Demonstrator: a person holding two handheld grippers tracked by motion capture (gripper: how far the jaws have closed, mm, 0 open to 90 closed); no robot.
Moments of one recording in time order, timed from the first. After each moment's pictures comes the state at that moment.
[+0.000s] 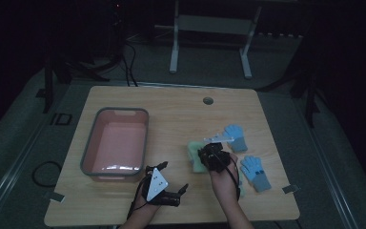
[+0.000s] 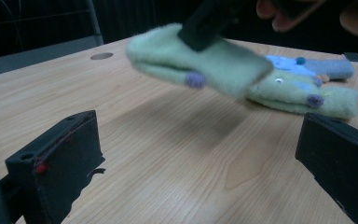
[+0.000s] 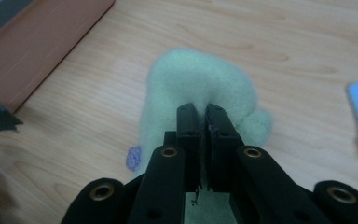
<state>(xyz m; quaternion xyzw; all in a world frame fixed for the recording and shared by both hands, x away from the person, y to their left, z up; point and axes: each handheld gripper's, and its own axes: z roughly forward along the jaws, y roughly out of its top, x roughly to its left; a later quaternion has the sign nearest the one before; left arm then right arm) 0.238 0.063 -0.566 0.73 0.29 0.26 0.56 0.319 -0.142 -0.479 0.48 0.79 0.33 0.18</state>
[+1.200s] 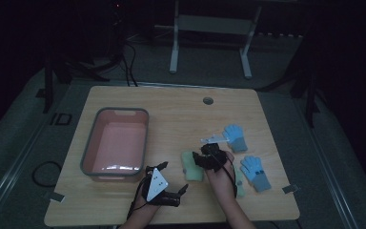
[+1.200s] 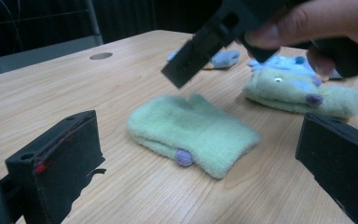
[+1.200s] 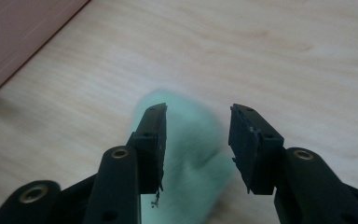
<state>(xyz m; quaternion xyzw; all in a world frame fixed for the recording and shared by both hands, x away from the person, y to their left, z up) 0.237 0.063 -0.567 0.74 0.29 0.26 0.56 0.337 -0.141 -0.507 0.46 0.81 0.33 0.18</state>
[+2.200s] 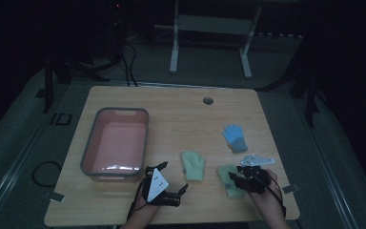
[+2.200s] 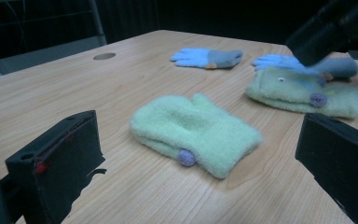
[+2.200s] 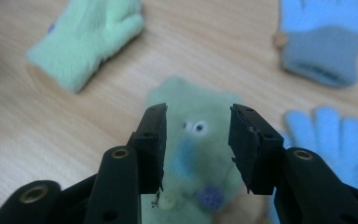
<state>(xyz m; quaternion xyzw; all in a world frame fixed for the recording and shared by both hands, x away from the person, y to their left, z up) 0.236 0.062 -0.567 0.73 0.29 0.27 0.55 0.279 -0.260 -0.507 0.43 0.83 0.30 0.18</state>
